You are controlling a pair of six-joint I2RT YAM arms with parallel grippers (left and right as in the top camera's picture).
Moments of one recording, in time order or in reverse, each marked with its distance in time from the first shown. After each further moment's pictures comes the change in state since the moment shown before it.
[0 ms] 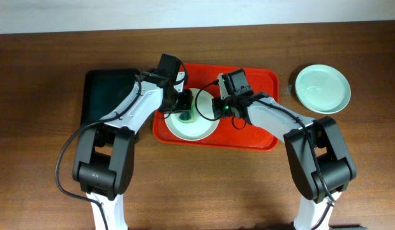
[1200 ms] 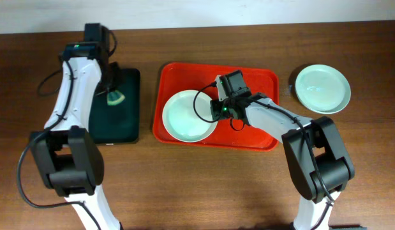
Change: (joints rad) left arm 0.349 -0.014 0.333 -0.398 -0.355 -0.109; right arm 0.011 0.005 0.000 -0.008 -0.004 0.004
